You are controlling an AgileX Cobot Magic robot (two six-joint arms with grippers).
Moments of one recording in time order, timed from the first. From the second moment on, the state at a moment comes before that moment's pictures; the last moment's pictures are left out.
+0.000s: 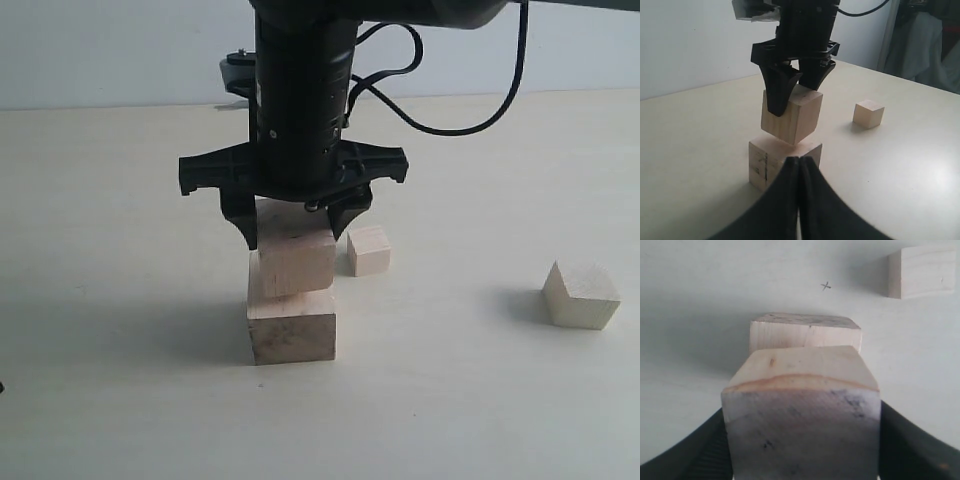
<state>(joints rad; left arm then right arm) -0.82 0.01 0.00 -0.13 0.19 0.05 0.69 1.98 -1.68 0.01 1.22 0.68</state>
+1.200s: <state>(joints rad) -0.82 0.01 0.00 -0.13 0.27 0.05 0.70 2.01 -1.68 -0.02 1.20 0.72</state>
